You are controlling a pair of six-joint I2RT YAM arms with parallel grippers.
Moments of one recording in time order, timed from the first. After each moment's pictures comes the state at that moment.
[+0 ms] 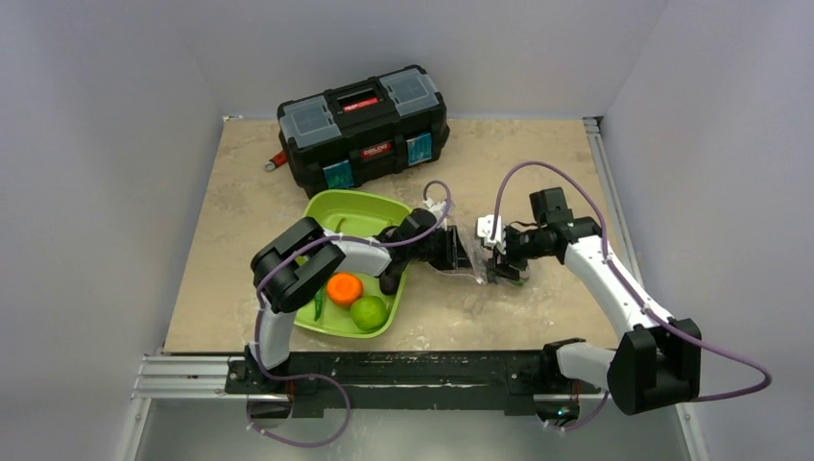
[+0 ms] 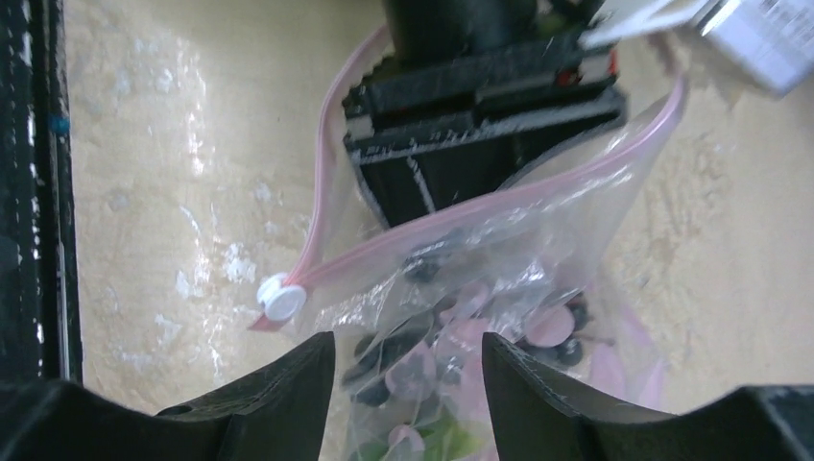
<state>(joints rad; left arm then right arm) -0.87 2.00 1.05 0.42 0.32 -0.91 0.19 1.19 0.90 -0.82 -0.73 -1.18</state>
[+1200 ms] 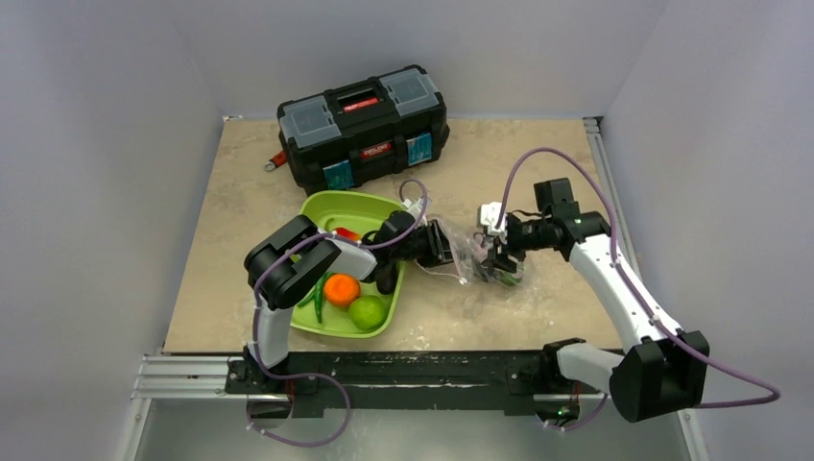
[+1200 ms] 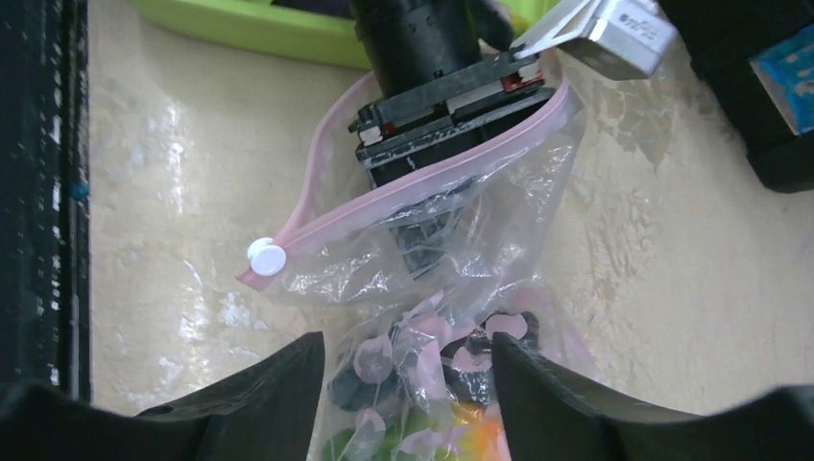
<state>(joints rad) -0.79 1.99 0.89 0.70 0.34 -1.08 0.21 1.16 0.98 -0.84 -0.78 -1.11</state>
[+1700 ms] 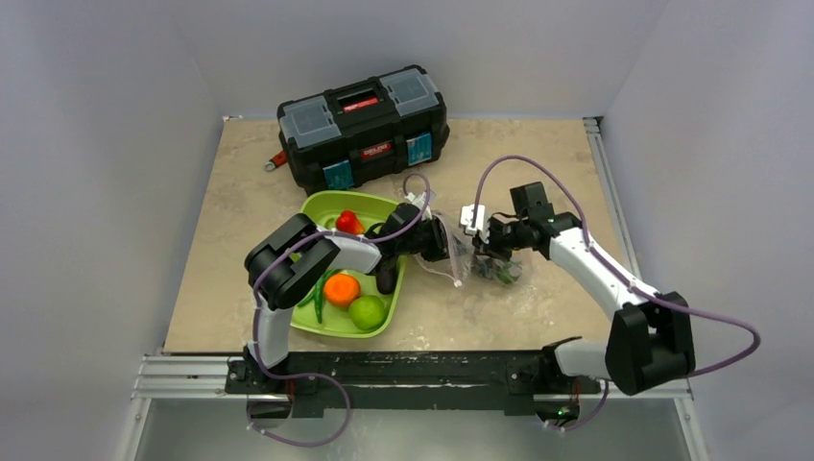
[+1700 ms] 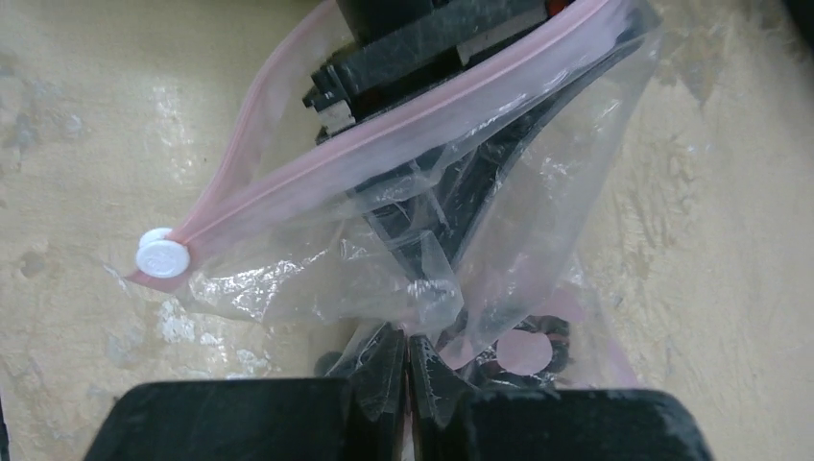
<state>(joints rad) -0.79 1.99 0.98 0.58 0.32 -1.08 0.30 1.32 0.88 -0.60 -0.59 -1.00</state>
